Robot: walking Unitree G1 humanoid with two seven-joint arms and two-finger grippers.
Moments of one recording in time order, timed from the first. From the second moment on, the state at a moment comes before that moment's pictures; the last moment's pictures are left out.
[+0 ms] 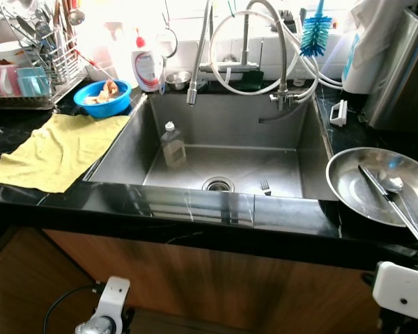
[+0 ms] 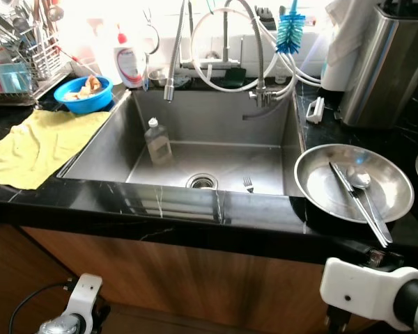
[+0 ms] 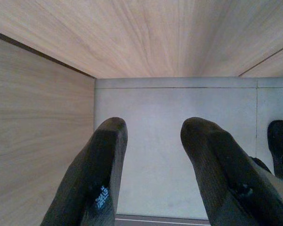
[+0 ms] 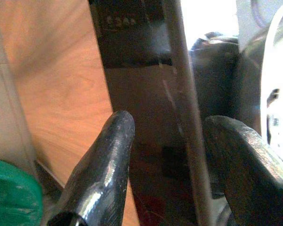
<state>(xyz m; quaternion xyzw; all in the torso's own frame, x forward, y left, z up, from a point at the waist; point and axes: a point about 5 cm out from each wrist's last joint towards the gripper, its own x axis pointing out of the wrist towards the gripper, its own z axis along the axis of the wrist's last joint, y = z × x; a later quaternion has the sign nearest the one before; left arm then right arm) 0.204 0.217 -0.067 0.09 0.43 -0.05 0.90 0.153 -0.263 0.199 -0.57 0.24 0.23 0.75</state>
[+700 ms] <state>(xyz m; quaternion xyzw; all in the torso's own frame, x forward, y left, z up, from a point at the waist) 0.208 0.196 -0.068 0.08 0.42 -0.06 0.90 0.172 -0.244 0.207 -0.58 0.15 0.19 0.78</state>
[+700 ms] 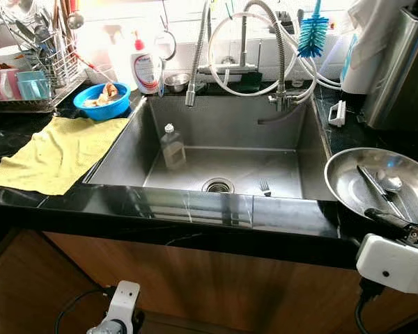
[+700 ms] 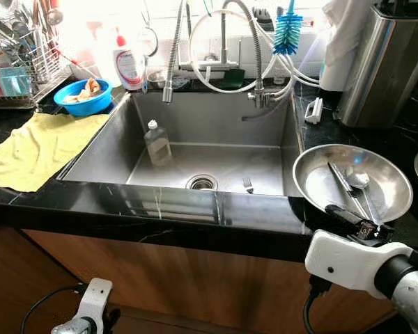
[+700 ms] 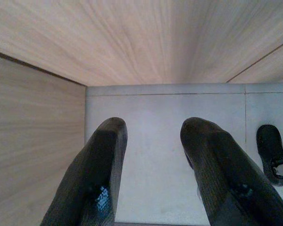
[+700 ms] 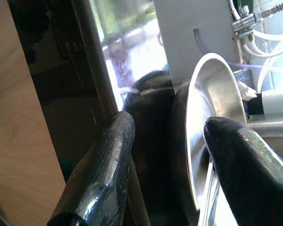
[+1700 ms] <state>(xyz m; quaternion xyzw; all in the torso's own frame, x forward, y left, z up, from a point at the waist) 0.202 0.206 -0.070 0.08 0.43 -0.06 0.90 0.169 -0.258 0.214 -0.64 0.19 0.13 0.74</state>
